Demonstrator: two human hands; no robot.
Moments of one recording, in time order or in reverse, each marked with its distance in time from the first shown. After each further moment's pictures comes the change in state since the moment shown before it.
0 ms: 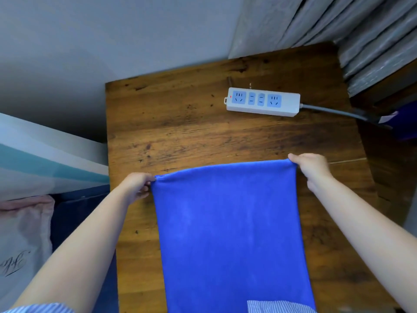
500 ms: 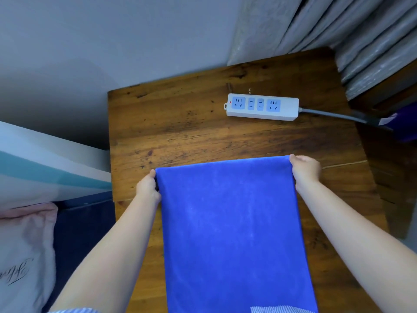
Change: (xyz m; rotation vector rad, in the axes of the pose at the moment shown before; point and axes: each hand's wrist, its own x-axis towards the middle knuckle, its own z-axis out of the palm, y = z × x) left_hand -0.002 0.010 0.038 -0.792 0.085 -0.098; right_hand -0.001 0.008 0.021 0.100 0.153 0.025
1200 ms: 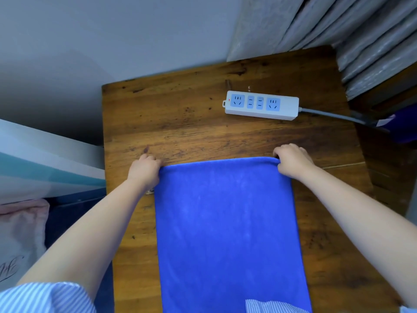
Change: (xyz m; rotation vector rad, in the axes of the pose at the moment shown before) left_hand 0.014 0.029 0.002 2.144 -0.069 0.994; right_hand 0.013 -0.031 0.001 -1.302 -0.365 -0.734
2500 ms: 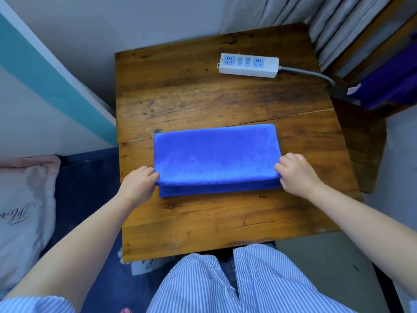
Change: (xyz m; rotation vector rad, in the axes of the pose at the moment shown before) left_hand -0.202 0.006 0.088 0.022 0.399 0.418; right_hand -0.208 0.018 0.090 -0.237 0.412 -0.467
